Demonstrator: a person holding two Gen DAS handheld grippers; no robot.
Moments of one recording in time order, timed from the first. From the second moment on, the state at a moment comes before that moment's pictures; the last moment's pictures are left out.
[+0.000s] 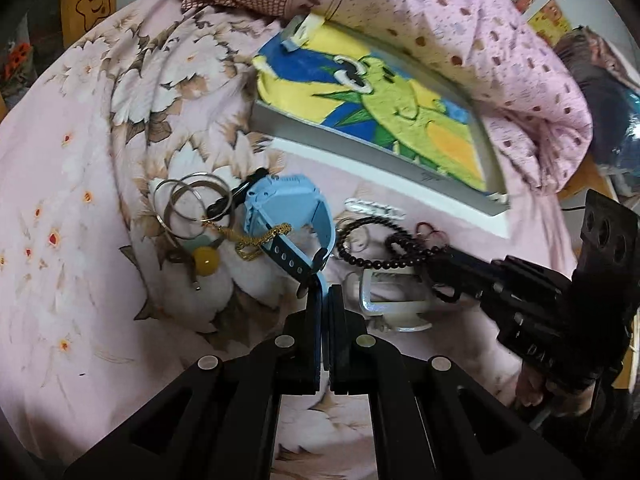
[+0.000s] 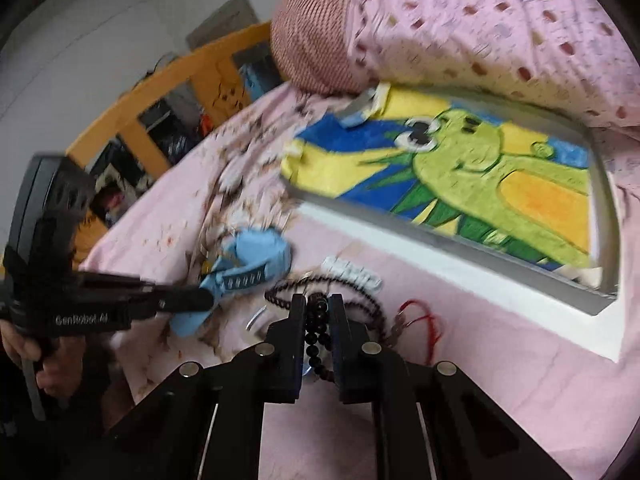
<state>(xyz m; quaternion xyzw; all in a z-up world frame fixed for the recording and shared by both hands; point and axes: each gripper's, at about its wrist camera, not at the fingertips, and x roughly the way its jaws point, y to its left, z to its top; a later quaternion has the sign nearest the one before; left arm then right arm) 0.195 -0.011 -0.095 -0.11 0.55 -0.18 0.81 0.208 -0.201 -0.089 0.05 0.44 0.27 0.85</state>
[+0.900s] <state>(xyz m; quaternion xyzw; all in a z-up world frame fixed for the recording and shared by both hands) 0.178 -0.008 -0.053 -0.13 0.45 -0.22 0.85 0.210 -0.244 -0.058 0.13 0.39 0.25 0.88</state>
